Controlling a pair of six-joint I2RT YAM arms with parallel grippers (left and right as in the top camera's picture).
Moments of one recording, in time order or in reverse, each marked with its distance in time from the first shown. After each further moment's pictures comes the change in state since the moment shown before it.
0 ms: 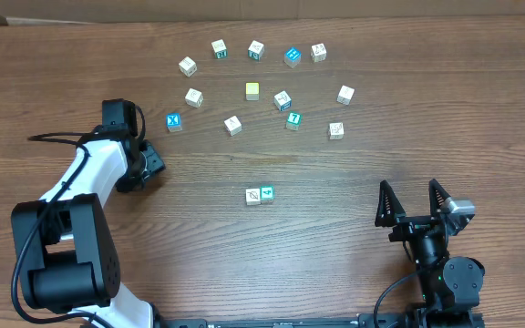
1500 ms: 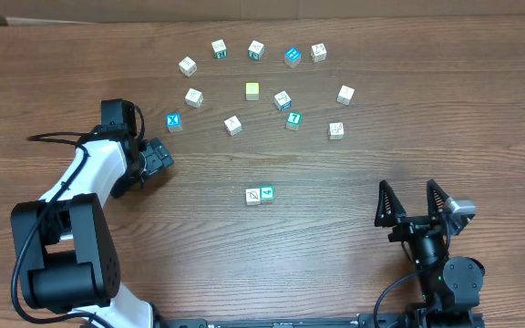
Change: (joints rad) left arm 0.000 0.000 0.000 0.000 -0.002 0.001; right arm 0.000 0.000 0.000 0.001 -0.026 0.048
